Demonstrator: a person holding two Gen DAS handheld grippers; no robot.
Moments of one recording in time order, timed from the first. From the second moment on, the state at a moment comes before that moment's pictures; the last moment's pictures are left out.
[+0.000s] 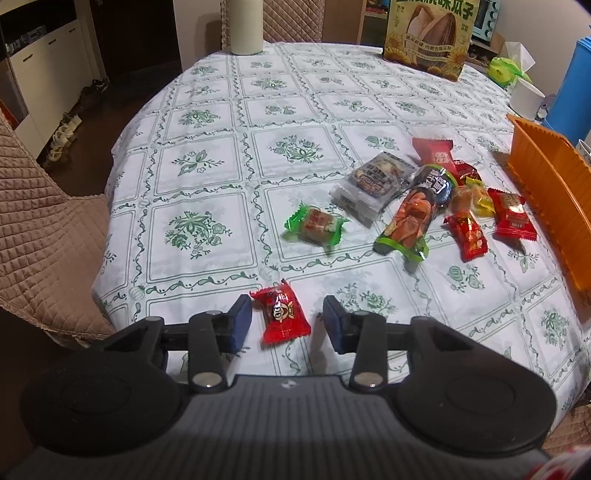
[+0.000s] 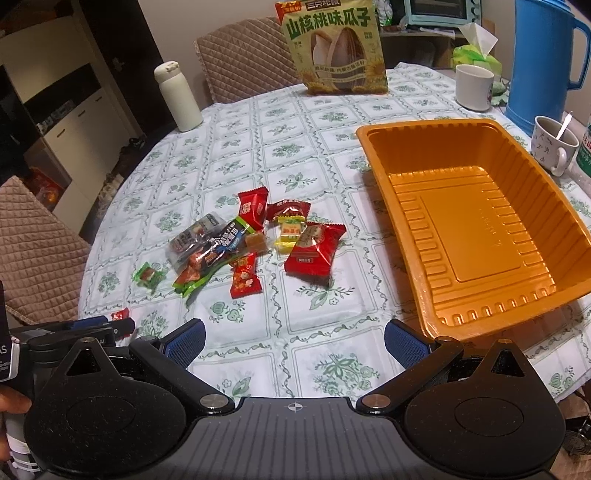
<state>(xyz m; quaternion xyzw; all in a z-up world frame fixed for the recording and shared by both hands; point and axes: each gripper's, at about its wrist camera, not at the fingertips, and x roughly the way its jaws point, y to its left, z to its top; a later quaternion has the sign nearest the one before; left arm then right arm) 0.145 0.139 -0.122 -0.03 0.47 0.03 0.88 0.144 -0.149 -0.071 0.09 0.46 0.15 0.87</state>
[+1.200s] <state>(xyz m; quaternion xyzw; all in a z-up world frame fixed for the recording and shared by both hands) 0.212 0.162 -0.093 0.00 0.43 -0.03 0.90 0.244 -0.118 -0.123 0.07 0.45 0.07 0.89</state>
